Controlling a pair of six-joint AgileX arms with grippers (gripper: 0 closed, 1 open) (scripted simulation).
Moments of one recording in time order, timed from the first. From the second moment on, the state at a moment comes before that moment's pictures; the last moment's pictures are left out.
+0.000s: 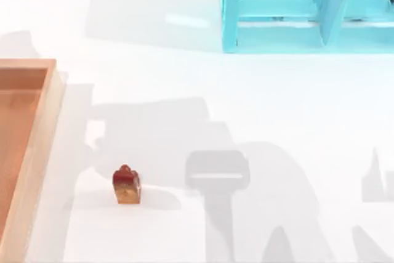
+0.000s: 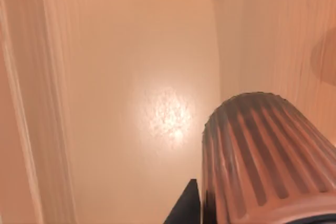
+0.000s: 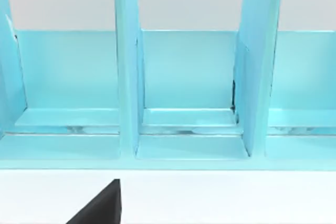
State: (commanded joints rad) left arm 0.18 1.93 1.85 -1.49 0.00 0.23; right arm 0.00 0.00 0.00 0.00 0.00 0.00
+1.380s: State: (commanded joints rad) left arm -0.39 2.14 1.82 -1.25 -0.01 -0.35; right arm 0.00 0.00 0.00 0.00 0.00 0.00
